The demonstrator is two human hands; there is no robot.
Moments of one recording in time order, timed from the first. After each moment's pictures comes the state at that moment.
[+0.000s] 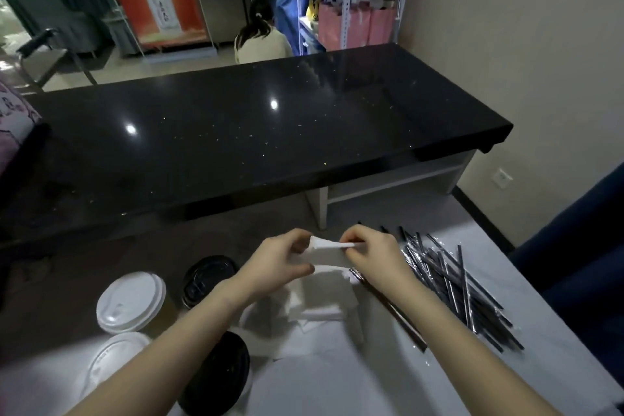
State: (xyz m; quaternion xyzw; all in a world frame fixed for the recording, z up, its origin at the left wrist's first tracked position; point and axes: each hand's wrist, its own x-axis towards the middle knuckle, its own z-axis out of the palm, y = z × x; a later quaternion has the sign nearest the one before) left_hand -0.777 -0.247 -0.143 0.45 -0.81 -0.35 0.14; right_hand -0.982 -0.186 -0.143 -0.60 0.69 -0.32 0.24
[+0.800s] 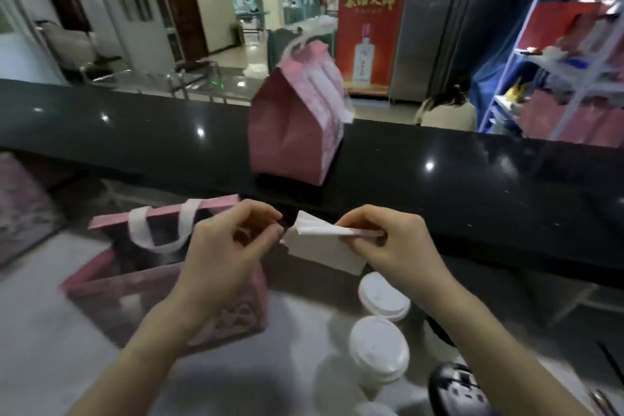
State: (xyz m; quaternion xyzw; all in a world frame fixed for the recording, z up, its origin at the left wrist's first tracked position) left_hand -0.402 -0.097 0.015 0.60 -0.61 -0.07 0.51; right_hand -0.623 -0.177 0.025 -0.82 0.34 -0.37 0.28
